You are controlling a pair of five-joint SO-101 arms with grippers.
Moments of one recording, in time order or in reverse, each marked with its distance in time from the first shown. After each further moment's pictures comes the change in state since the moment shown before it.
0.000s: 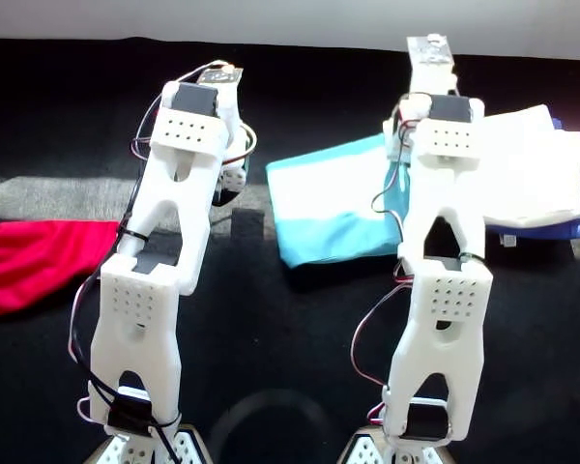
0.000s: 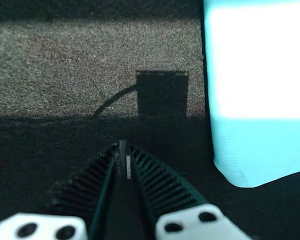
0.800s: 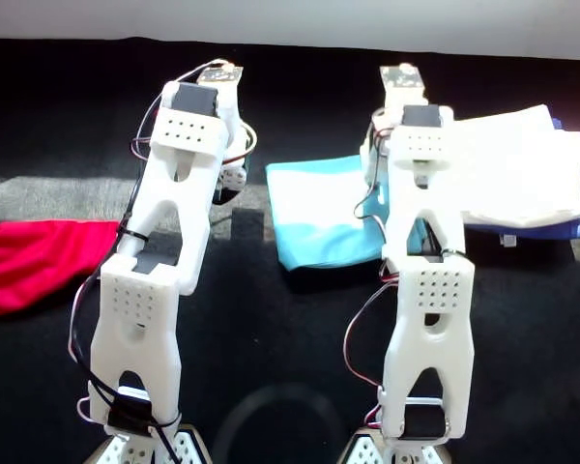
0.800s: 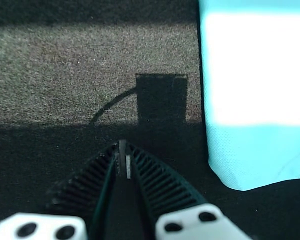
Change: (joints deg) left arm 0.0 0.0 0.0 -0.7 0.0; right arm -3.8 7.4 -0.7 5.4 -4.0
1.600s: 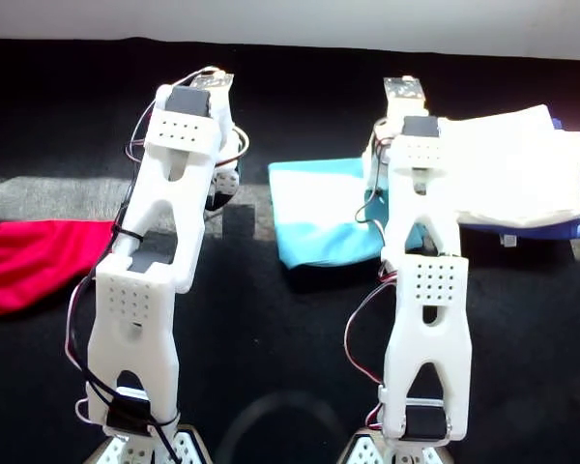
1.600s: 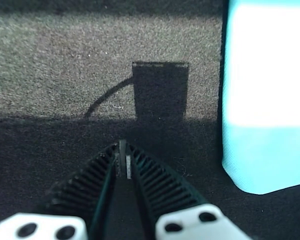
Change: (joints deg) left arm -1.7 0.0 3.1 -0.6 0.0; right arm 1.0 11.2 -9.5 -1.0 -0.1
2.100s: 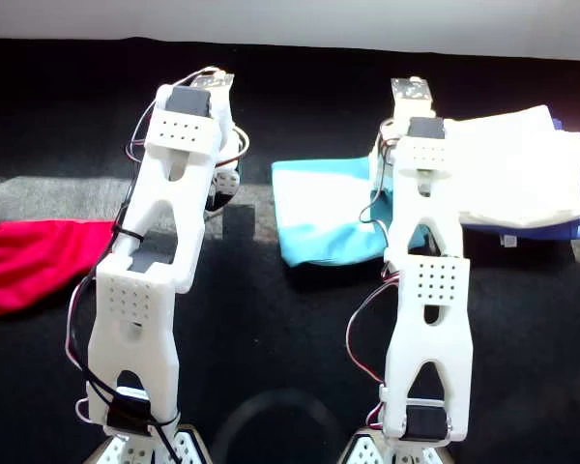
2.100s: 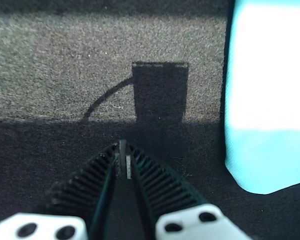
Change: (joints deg) left arm -0.1 0.0 0.0 0.0 0.0; right arm 0.4 2.0 -4.7 3.3 0.0
